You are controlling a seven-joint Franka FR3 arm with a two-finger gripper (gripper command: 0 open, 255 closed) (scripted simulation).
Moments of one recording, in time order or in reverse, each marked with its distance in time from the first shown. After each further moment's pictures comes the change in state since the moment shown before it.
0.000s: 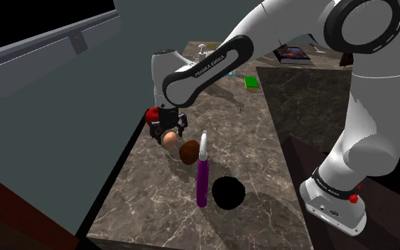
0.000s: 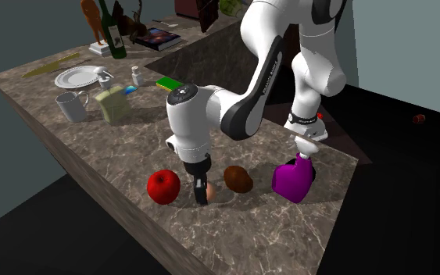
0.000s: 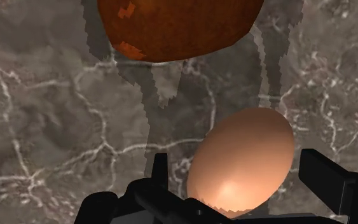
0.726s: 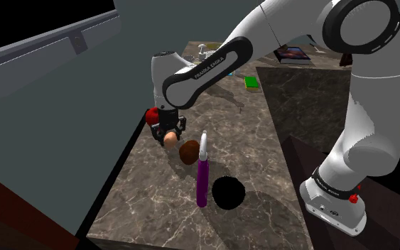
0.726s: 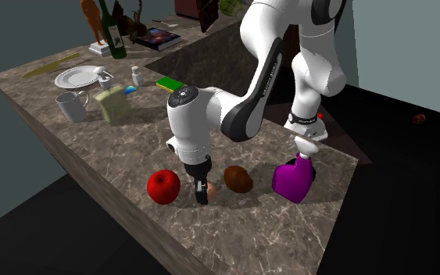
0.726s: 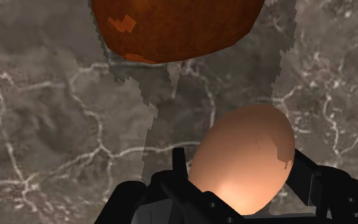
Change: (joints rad) arm 0.004 0.008 -0.001 -0.002 -0.004 0.010 0.004
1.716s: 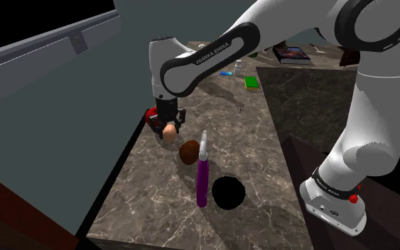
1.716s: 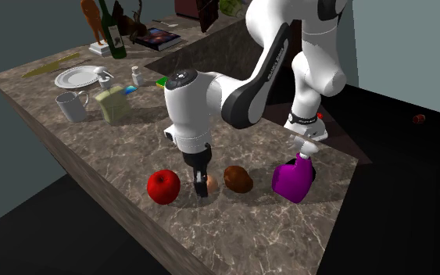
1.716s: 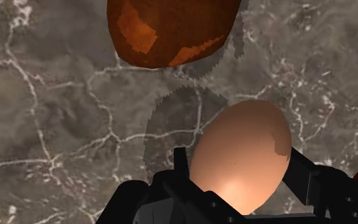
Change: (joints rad) arm -0.011 -0.060 0.012 0.032 0.025 -0.088 -0.006
